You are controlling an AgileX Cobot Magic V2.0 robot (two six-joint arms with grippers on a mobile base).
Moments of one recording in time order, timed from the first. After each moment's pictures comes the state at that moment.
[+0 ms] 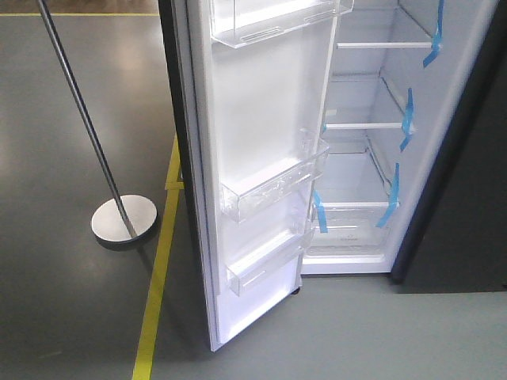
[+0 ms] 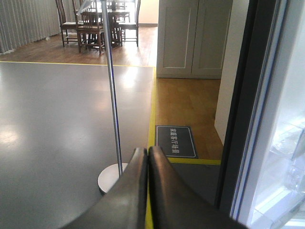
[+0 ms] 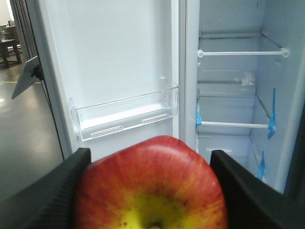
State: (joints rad) left arm 0.09 -0.01 0.02 0.09 0.17 -0.19; right arm 0.01 0.85 -1.44 0.29 0.79 -0.15
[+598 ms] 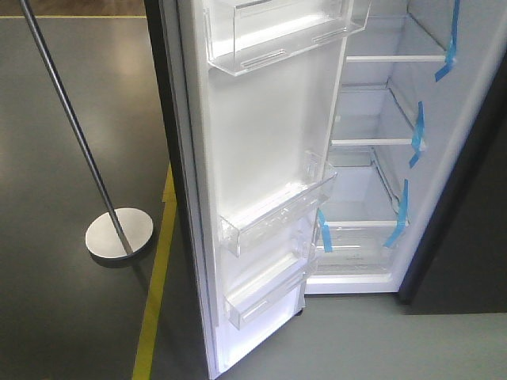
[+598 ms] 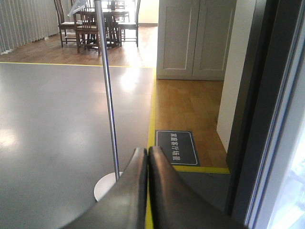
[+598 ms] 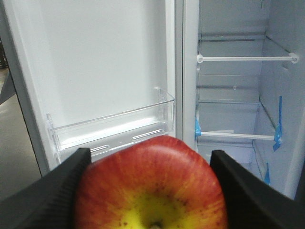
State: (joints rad) left arm 0.09 -0.01 0.02 0.09 0.17 -0.19; right arm 0.01 0.85 -1.44 0.29 0.79 -0.15
